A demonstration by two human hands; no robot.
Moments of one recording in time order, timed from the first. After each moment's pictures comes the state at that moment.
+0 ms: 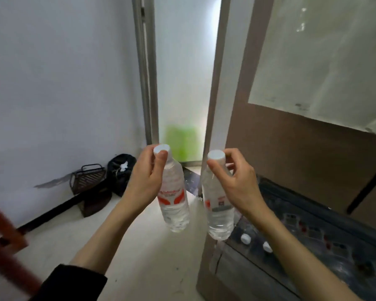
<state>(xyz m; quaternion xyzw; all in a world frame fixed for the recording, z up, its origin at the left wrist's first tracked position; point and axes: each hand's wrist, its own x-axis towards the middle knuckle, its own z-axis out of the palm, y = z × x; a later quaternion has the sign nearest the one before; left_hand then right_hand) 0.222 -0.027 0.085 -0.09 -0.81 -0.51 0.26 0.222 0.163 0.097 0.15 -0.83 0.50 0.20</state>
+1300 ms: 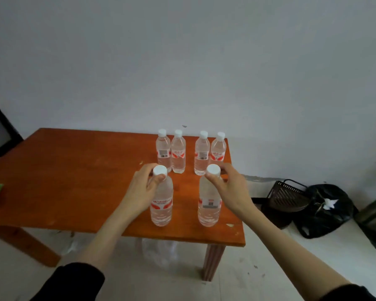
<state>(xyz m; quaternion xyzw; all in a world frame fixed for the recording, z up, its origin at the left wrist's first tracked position) 0.360 -0.814 -0.009 0.42 -0.79 -0.33 0.30 0.179 -0.710 -0.010 0.46 -0.76 0.45 -0.13</state>
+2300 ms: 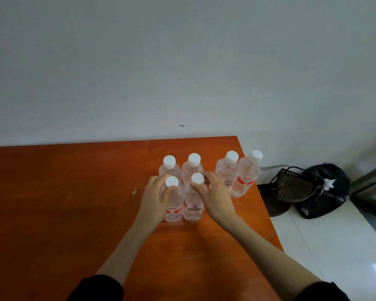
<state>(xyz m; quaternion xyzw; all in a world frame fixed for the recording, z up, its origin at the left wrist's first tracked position) 0.280 -1.060 -0.096 0.38 -0.81 -0.39 0.23 0.155 -0.966 -0.090 0.37 -0.83 0.37 -0.17</state>
